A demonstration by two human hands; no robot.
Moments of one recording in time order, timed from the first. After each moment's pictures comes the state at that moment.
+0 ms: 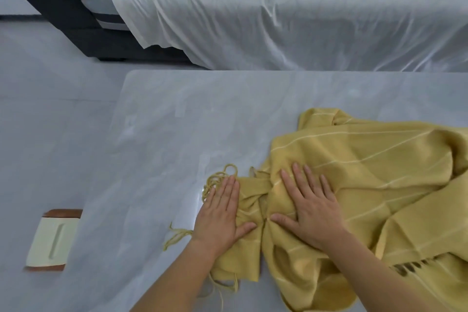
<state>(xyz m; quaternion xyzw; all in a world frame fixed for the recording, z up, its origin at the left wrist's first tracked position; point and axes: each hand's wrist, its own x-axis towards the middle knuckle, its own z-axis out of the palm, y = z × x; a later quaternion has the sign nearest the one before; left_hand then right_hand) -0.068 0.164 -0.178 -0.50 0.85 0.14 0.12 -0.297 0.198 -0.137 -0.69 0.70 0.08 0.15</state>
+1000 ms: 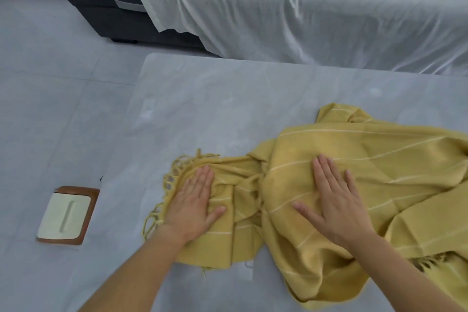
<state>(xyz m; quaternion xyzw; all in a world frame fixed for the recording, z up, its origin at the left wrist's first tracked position) 0.020 0.153 -0.175 -0.52 0.83 0.17 0.08 -0.296 0.202 -0.104 -0.70 0.70 0.04 0.15</state>
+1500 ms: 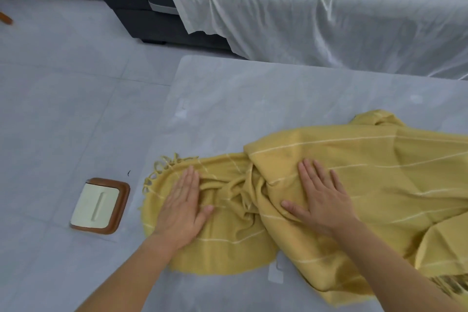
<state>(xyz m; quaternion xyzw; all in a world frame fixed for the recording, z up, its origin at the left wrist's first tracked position) 0.098 0.163 -0.144 -0.60 0.77 0.18 0.06 -0.227 0.166 -0.126 -0.72 0.66 0.12 0.19</state>
